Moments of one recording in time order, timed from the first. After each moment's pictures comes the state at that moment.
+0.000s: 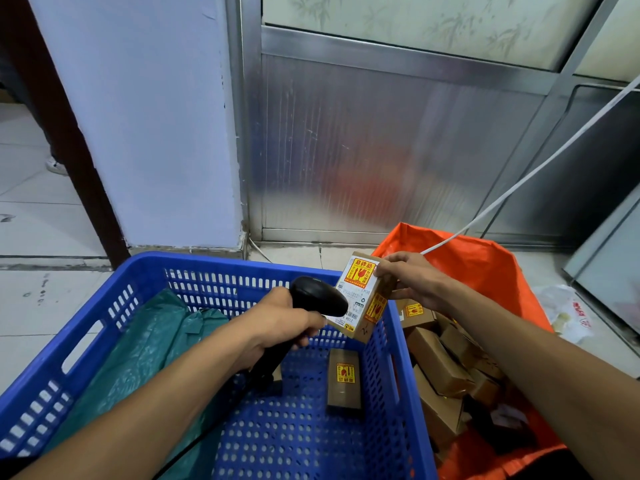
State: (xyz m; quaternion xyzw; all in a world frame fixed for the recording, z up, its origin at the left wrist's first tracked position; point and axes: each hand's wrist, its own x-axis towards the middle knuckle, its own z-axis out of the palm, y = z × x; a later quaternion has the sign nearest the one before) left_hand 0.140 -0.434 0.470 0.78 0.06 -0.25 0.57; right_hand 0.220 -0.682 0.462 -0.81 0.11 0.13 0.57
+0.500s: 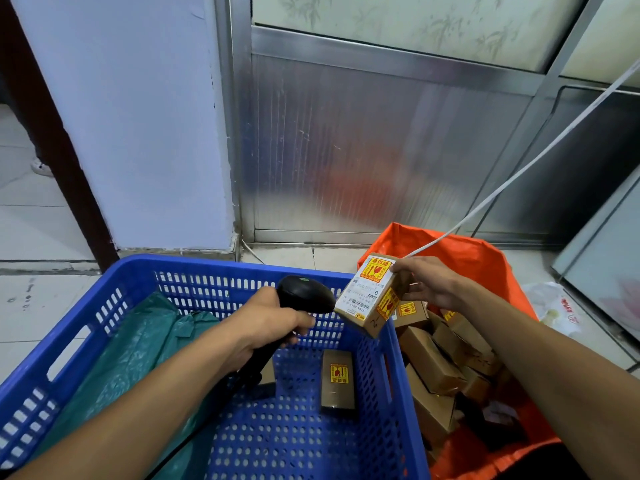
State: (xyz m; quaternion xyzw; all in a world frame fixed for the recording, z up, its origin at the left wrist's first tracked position) left_hand 0.139 -0.433 0.473 0.78 0.07 -0.22 0.58; right_hand 0.222 -0.721 0.459 -0.78 0.18 0.11 0.59
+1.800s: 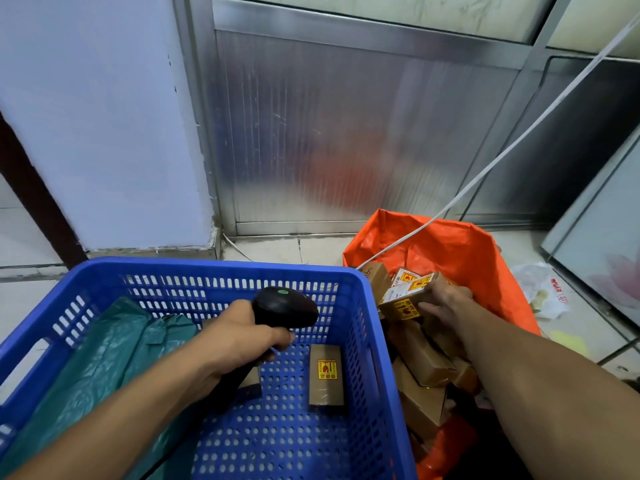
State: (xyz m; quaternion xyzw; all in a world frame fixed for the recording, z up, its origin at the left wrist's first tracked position) left_hand 0.140 -0.444 0.460 0.81 0.08 -0.24 0.53; right_hand 0.238 -0.797 0.371 -0.62 0.44 -0.09 0.64
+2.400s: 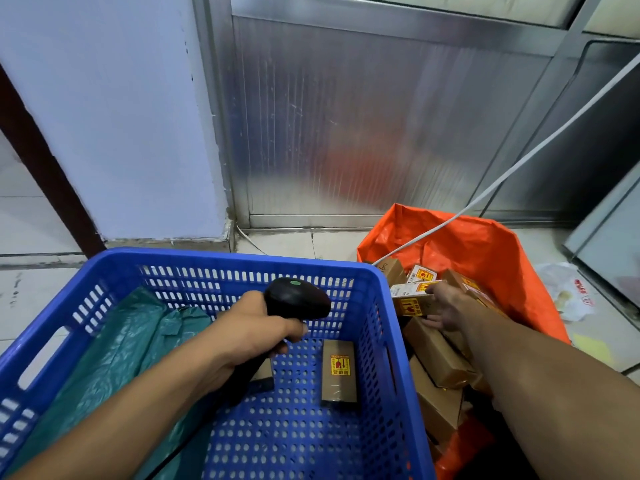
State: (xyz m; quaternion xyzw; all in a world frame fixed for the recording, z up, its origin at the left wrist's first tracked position) left_hand 0.147 -0.438 0.458 0.80 0.09 -0.23 0.55; right_hand 0.246 -0.770 0.364 -0.67 0.44 0.08 0.59
